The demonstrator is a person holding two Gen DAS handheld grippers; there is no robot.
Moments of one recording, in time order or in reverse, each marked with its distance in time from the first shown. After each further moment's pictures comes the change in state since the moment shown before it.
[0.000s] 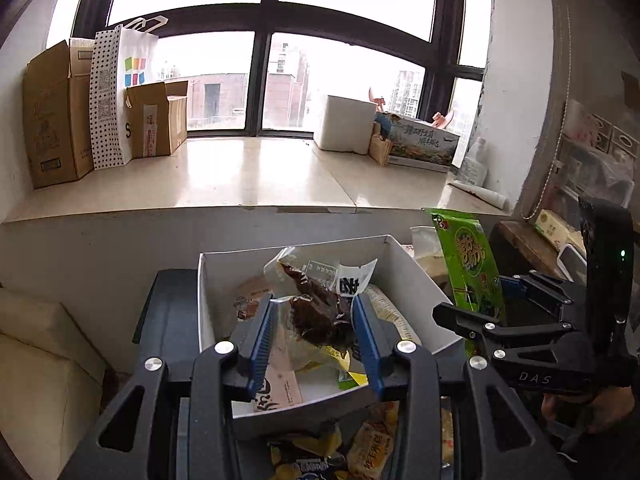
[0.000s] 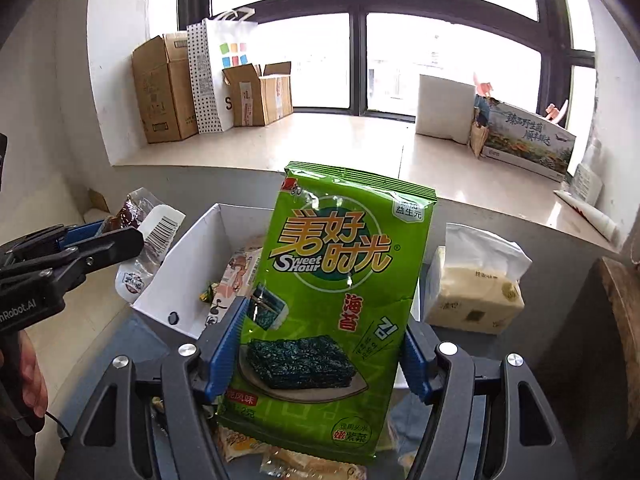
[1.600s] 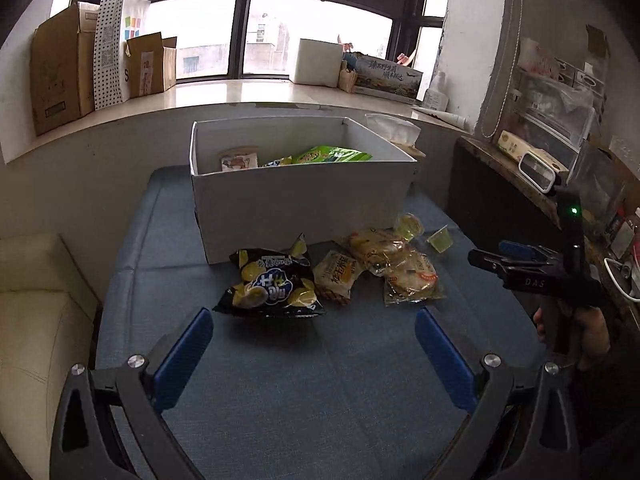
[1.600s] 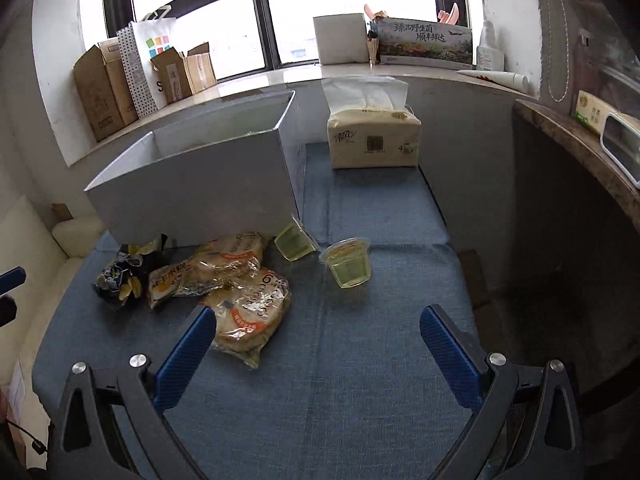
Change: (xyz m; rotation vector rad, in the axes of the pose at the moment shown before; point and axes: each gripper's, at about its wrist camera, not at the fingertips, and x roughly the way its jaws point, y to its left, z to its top) left arm -0.092 -0.029 -0.181 0.029 0.135 -0.081; right arm -0.054 -0.062 -0.194 0.246 0.056 -0.122
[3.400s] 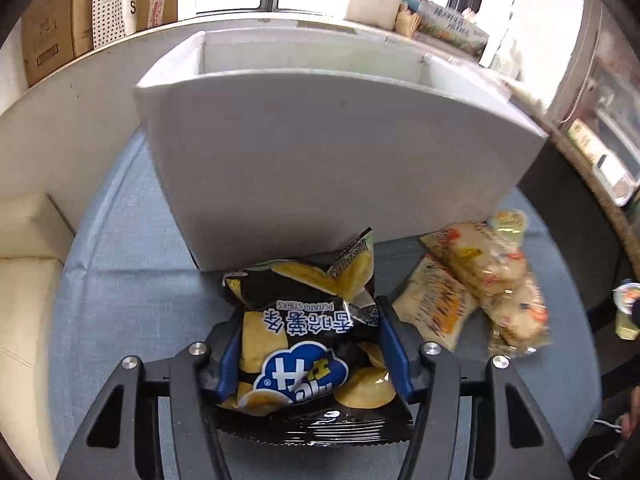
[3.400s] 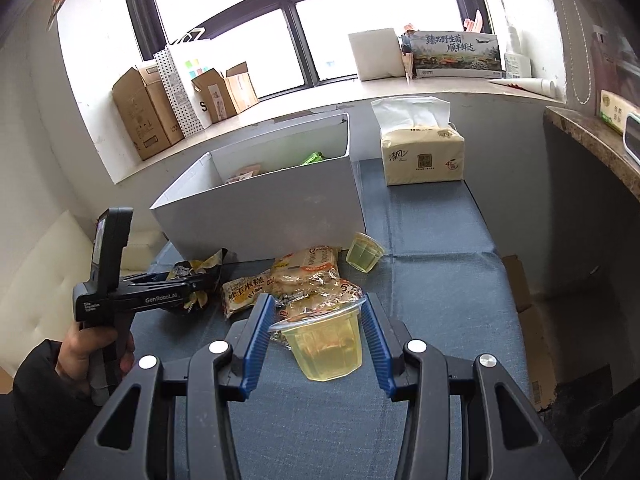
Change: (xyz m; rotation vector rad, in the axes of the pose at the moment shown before) left arm 0.137 0.049 0.027 -0.105 0.161 0.074; right arm -0.039 0.028 -0.004 0.024 -0.069 0.177
